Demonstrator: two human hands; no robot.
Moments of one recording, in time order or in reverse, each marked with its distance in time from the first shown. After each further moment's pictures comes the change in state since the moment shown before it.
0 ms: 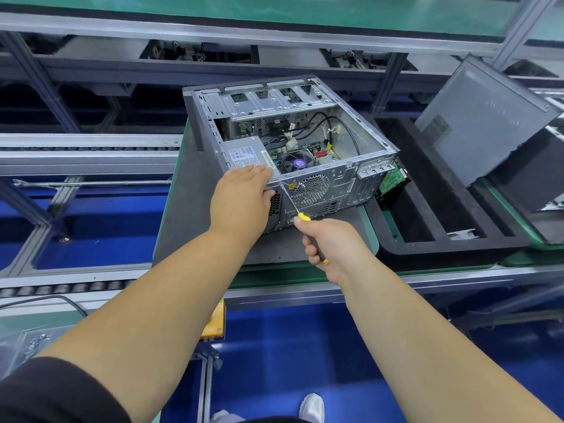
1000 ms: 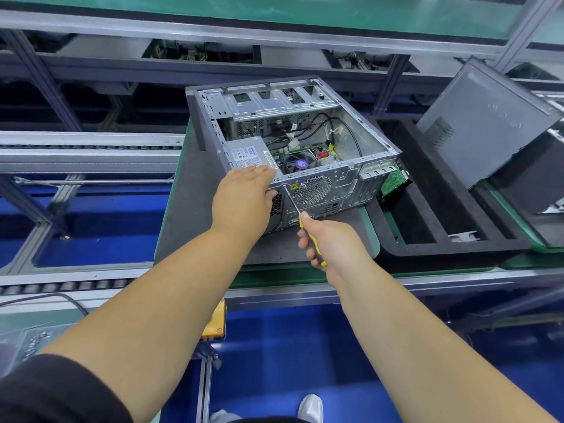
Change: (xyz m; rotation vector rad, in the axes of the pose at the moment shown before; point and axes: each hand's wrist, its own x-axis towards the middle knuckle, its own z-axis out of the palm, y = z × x) left_hand 0.002 -0.001 -0.001 0.018 -0.015 0.013; right_hand -0.002 0.000 0.009 -0.089 0.069 -0.026
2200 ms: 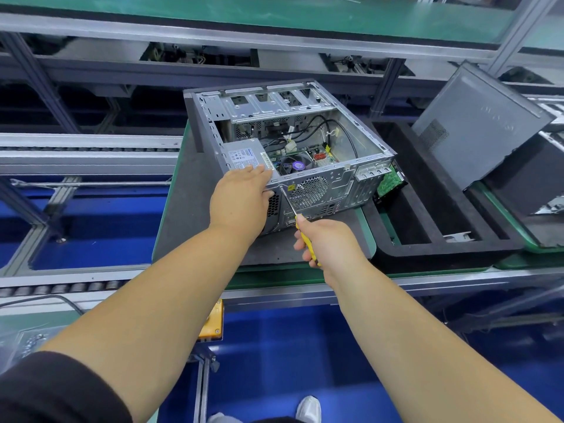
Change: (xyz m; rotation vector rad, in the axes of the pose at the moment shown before) left_hand 0.000 0.003 -0.003 0.009 0.027 -0.008; right_hand -0.004 -0.001 0.000 -0.100 0.024 -0.070
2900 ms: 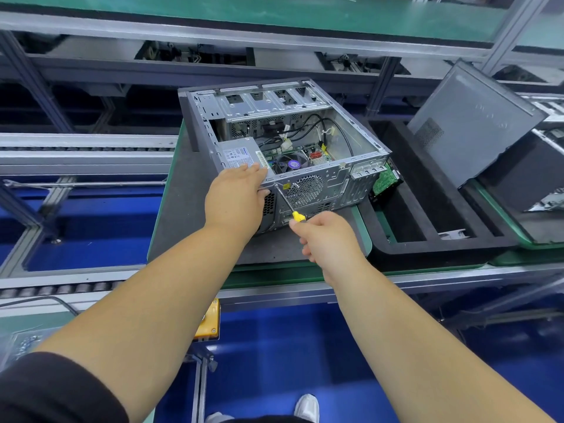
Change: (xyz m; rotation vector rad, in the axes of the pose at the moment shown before) left_hand 0.000 0.002 -0.001 0.006 0.015 -0.003; right_hand 0.000 0.007 -0.007 -0.133 0.052 -0.141
